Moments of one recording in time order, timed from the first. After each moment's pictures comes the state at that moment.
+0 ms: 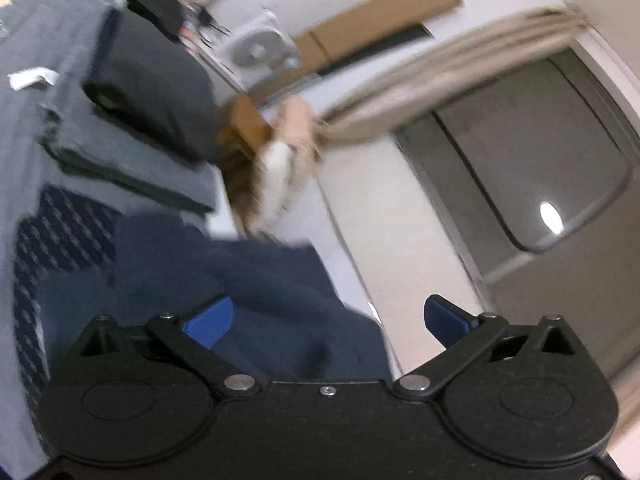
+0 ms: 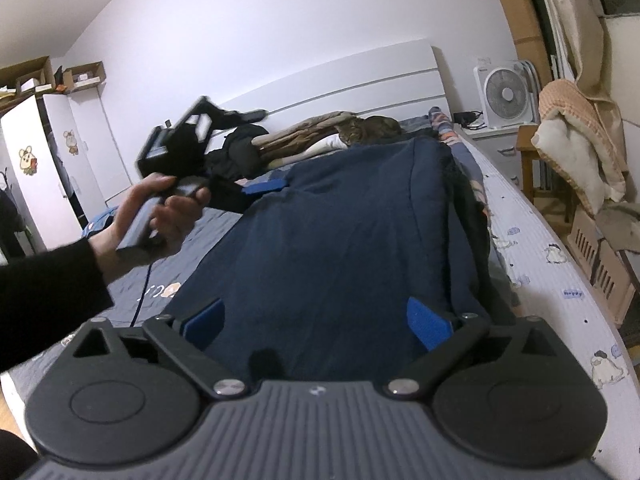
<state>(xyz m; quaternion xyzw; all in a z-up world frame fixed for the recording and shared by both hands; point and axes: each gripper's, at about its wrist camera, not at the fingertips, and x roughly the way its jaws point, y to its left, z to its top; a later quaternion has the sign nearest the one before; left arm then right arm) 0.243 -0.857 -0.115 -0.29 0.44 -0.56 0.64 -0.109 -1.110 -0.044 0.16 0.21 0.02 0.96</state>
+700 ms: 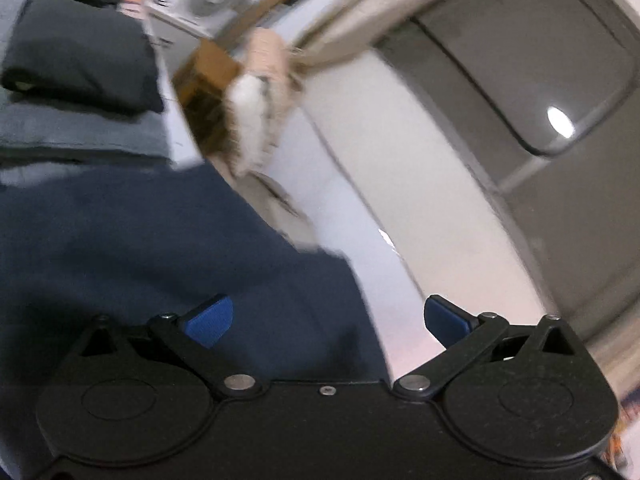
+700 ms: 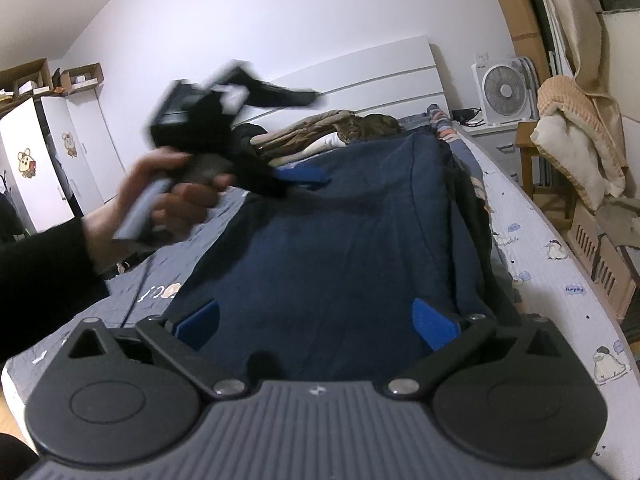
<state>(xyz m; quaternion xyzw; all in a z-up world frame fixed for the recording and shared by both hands) 0.179 -0.932 -0.087 -0.15 0.46 -0.61 0.63 -0.106 -1.109 -0.043 0.17 0.22 0.01 0.96</state>
